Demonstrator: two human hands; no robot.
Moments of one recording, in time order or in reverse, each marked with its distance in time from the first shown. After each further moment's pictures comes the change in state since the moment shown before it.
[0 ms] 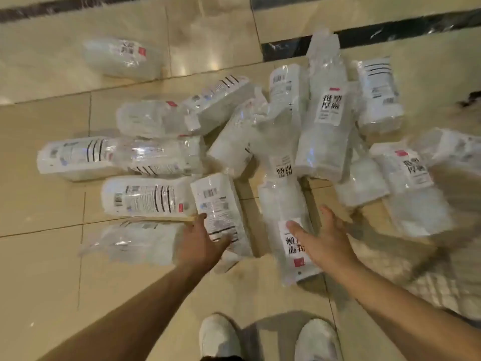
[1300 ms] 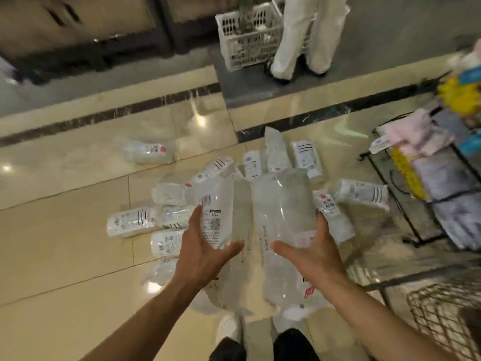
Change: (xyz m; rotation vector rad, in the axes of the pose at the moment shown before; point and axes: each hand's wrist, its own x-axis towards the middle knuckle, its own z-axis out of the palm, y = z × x) left_hand -0.275 0.198 -0.323 -0.270 -0.039 0.282; right_hand -0.333 -0.167 -0.266 0.427 0.088 -0.073
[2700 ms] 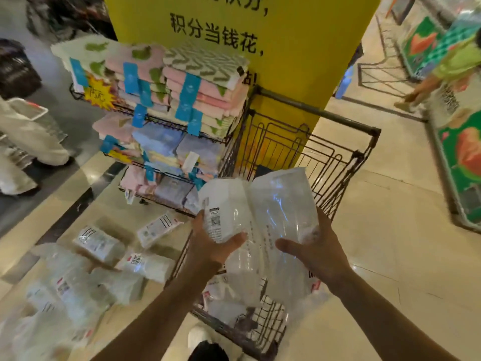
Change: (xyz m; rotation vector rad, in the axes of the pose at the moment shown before) left_hand -0.339 0.377 0.409 -0.058 -0.793 0.429; right_hand -0.292 0.245 -0.527 0.422 0.874 0.106
